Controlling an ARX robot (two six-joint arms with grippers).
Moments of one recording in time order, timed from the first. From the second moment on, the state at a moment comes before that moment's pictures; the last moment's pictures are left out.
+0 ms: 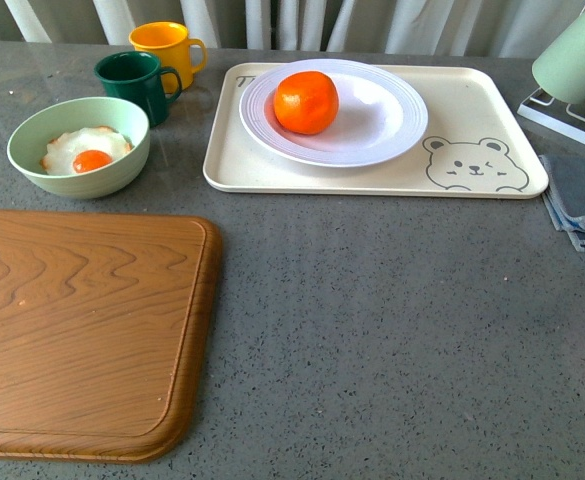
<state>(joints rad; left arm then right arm) 0.00 0.02 0.02 0.00 0.00 -0.01 0.00 0.26 0.02 0.26 0.00 0.01</state>
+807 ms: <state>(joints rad) 0.00 0.02 0.02 0.00 0.00 -0.01 0.00 0.01 0.02 0.00 0.00 0.00</state>
